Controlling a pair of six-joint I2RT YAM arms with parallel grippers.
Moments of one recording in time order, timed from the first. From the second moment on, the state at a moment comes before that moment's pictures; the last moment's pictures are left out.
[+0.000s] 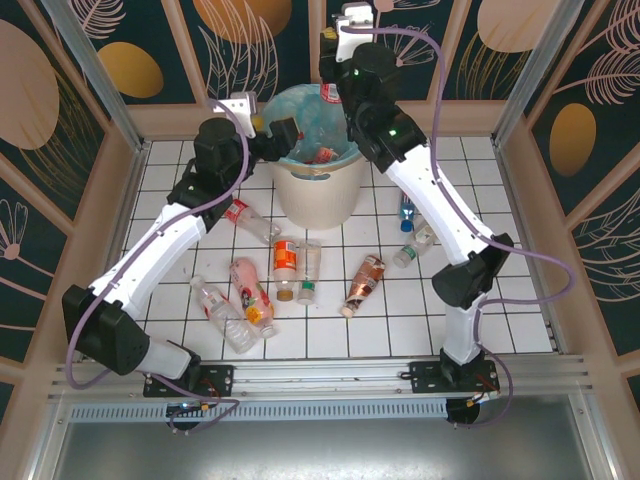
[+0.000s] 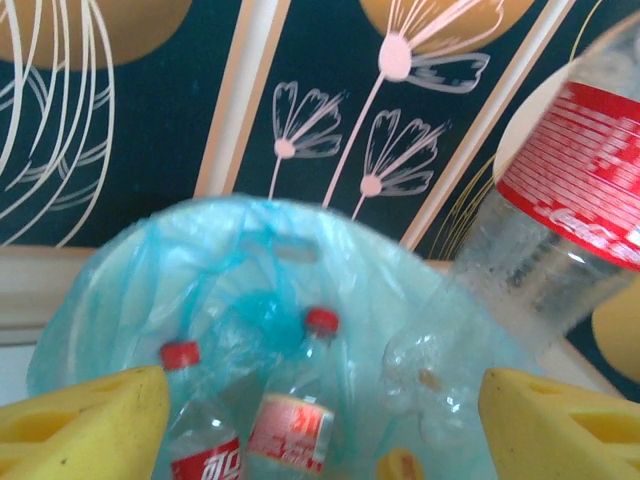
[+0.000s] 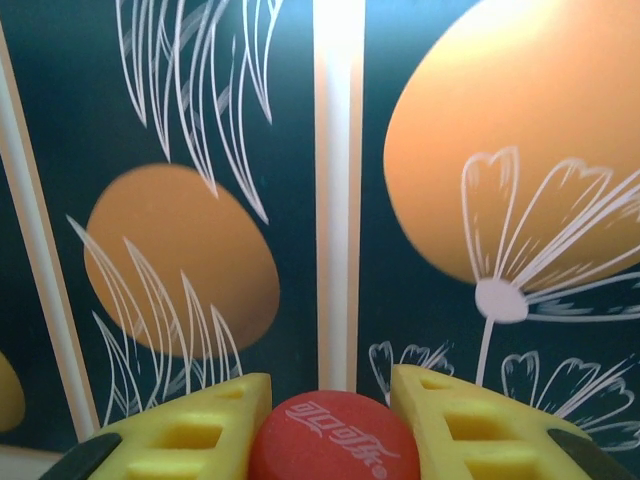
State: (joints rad) left arm -0.46 1.44 1.34 -0.01 0.02 -0.41; right arm 0.65 1.94 2.29 -0.19 0.43 -0.07
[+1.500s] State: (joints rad) left arm -0.46 1.41 1.31 0.02 0.02 -0.31; right arm 0.60 1.98 1.95 -0.15 0.10 0.11
